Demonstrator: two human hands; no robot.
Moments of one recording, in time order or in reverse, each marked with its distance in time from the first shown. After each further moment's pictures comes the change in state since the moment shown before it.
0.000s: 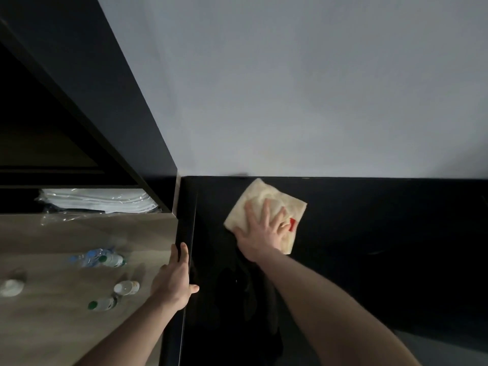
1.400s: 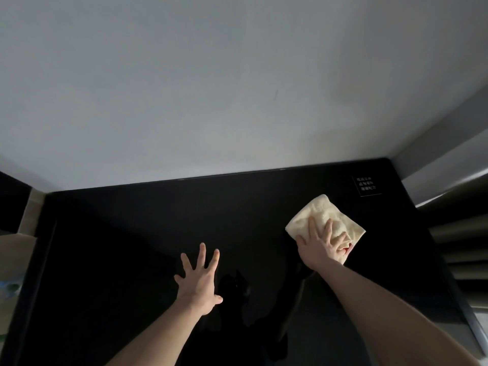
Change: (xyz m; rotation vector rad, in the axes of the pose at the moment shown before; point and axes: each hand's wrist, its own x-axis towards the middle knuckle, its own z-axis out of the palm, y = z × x) left_hand -0.050 0.416 0.078 0.190 -0.219 0.206; right_hand -0.034 0.518 -0.120 0.082 -0.065 0.450
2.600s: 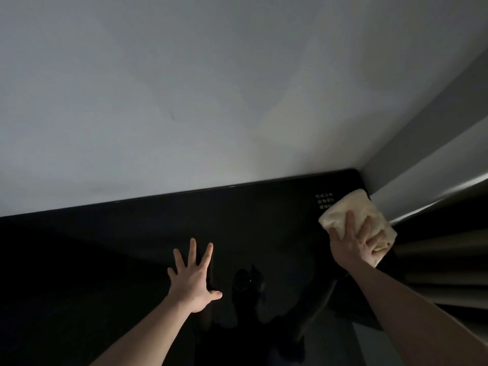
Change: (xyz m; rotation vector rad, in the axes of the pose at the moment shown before) left_hand 0.078 0.170 -0.045 -0.088 0.040 -0.024; right_hand 0.157 0.181 -0.108 0.155 0.136 0.137
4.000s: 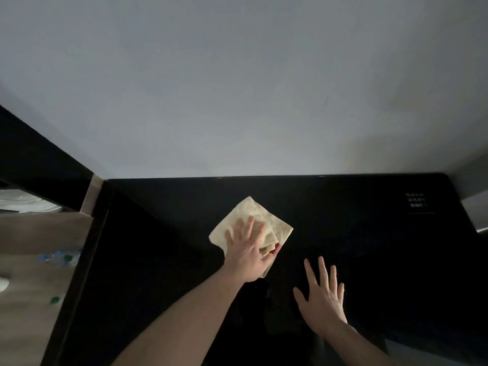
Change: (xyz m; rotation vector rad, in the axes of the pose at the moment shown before) left_hand -0.042 -0.150 -0.013 -0.090 0.281 0.193; right_hand -0.290 -0.132 0.178 -0.116 -0.219 -0.482
